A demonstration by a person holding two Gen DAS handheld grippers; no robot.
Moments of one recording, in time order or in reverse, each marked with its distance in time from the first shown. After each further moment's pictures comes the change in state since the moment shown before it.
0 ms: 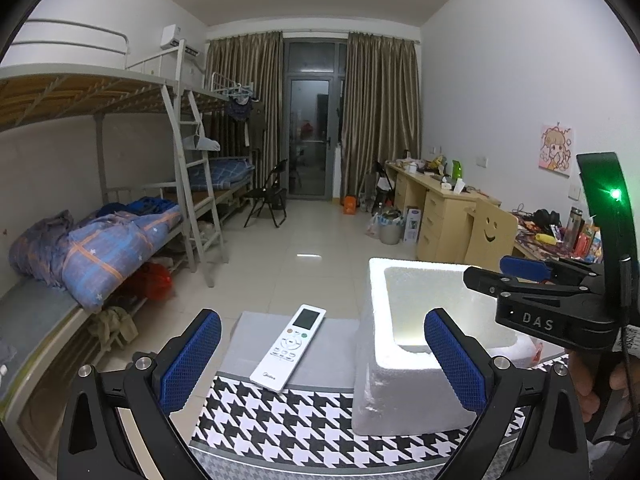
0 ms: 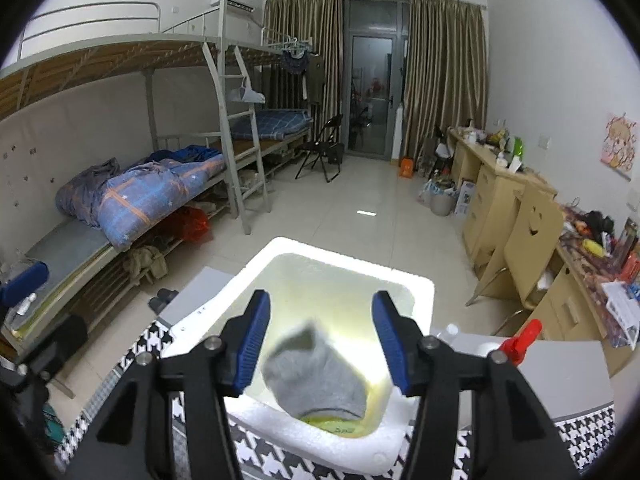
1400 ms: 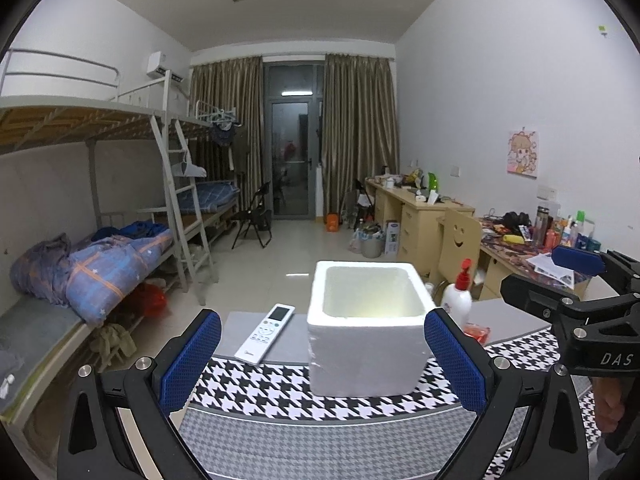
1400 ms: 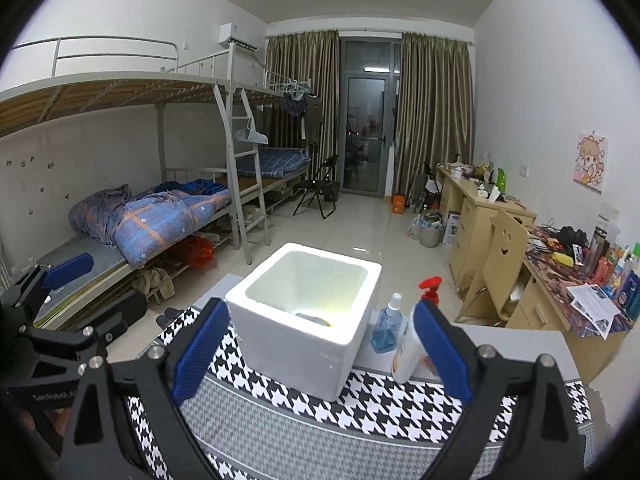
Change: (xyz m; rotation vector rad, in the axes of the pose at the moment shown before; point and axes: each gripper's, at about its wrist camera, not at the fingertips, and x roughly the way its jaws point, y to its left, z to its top) left arm -0.116 -0.057 -0.019 0.058 -0.080 -0.051; right arm -0.151 -0.002 -0.047 0.000 -0.160 -0.021
